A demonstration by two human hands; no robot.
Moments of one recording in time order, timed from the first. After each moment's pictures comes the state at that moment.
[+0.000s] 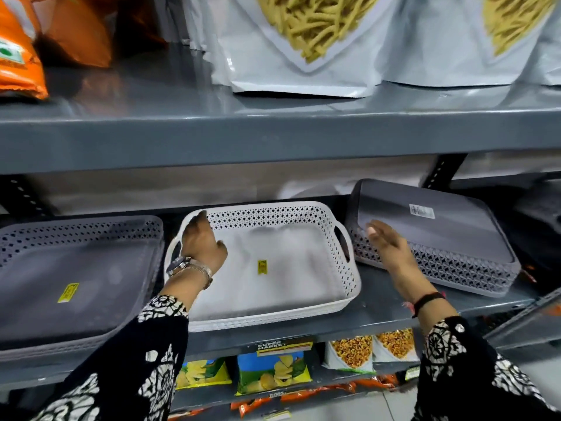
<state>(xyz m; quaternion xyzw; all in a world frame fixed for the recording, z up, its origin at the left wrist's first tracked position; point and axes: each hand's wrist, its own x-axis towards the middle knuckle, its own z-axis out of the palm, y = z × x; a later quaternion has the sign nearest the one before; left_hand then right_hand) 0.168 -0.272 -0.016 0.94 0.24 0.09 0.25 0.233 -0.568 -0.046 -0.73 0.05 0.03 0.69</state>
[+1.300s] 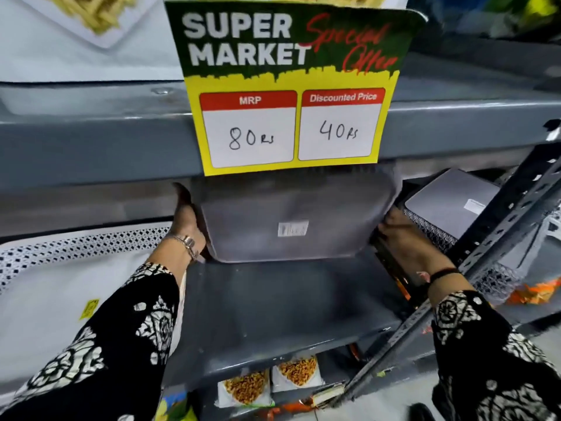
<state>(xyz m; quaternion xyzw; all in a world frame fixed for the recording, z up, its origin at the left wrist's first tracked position) 0.336 -0.525 -0.007 0.52 0.22 0.01 0.83 0.364 -0.869 -0.042 -0.70 0.00 0.04 0.71</state>
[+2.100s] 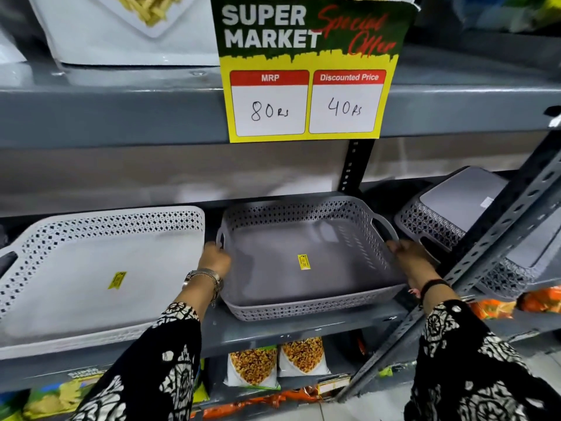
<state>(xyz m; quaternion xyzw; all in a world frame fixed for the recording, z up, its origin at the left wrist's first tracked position) 0.272 -0.540 -0.069 0.81 0.31 -0.02 0.49 0.345 -0.869 -0.084 -0.85 0.21 0.01 0.49</state>
